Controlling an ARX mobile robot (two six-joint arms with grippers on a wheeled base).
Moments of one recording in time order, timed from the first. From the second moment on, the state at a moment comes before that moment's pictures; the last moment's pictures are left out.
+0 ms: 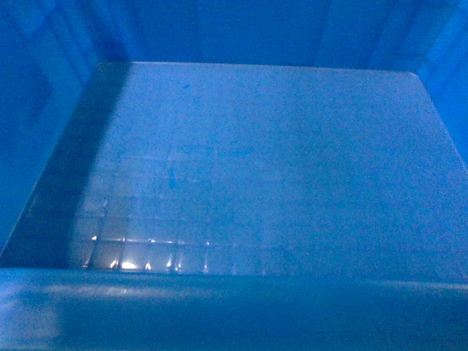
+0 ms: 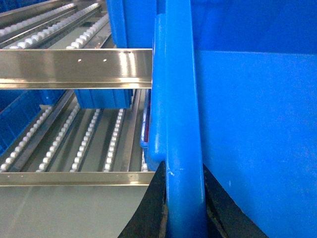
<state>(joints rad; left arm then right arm) -0.34 0.69 0.50 -0.06 -0.36 -0.08 0.18 0.76 0.46 -0.06 0.19 0.12</state>
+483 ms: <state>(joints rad) -0.34 0.69 0.50 -0.06 -0.36 -0.08 0.18 0.76 0.46 -0.06 0.19 0.12</state>
